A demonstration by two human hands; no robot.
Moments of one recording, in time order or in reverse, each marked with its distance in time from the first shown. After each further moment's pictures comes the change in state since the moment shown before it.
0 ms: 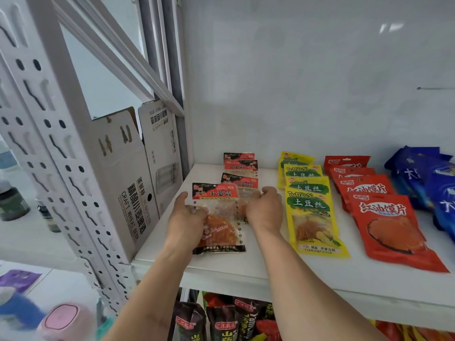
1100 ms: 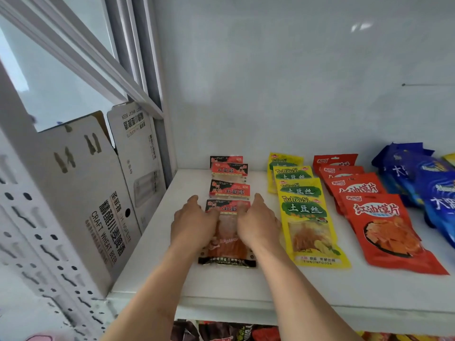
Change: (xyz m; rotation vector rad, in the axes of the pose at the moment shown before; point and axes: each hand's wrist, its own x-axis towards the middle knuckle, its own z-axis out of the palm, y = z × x) left_hand 0.048 0.003 0.046 0.499 -0.092 0.133; right_hand 0.004 0.008 -0.005 -0.331 -0.154 -0.088
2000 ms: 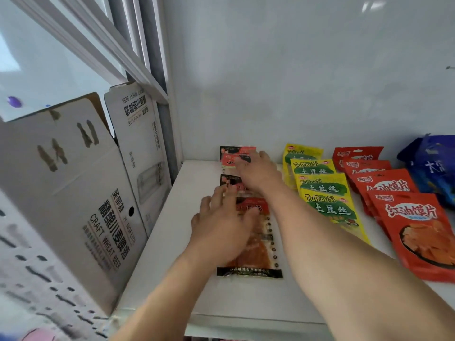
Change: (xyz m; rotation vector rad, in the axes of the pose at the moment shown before) left_hand -0.007 0.018 -0.009 0.307 -0.226 0.291; right_hand 0.118 -0.048 0.014 -0.098 -0.089 -0.117
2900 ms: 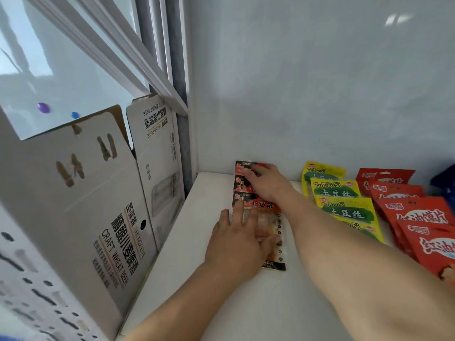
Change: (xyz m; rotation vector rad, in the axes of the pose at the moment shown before) left_hand 0.029 -0.015 0.025 0.274 -0.020 0.065; right_hand 0.054 0.007 0.018 -0.047 -0.143 -0.125
